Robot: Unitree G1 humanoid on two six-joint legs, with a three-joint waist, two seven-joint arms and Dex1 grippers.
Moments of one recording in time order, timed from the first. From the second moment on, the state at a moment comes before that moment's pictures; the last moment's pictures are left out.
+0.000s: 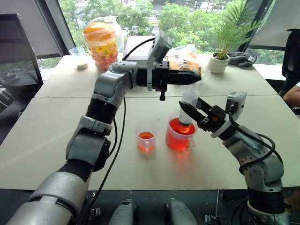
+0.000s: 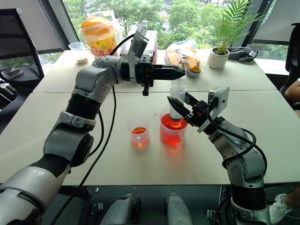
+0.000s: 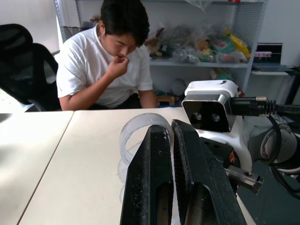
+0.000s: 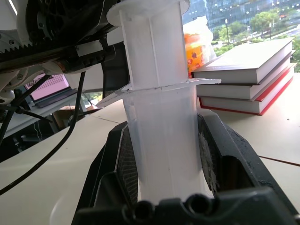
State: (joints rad) left arm -1.25 0.22 -0.12 0.50 -0.48 0.48 -1.27; right arm -0.29 -0.42 -0.16 -0.45 0.63 0.53 0.55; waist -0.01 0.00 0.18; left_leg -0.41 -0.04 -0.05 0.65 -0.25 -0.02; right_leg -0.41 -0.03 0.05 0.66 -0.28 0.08
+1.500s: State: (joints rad) left arm -1.01 0.71 0.07 0.23 -0.54 0.67 -1.22; right arm -0.64 -0.32 0.05 -0.23 0.71 0.51 0.73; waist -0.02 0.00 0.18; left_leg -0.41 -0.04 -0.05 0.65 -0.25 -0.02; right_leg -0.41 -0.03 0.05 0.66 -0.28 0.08
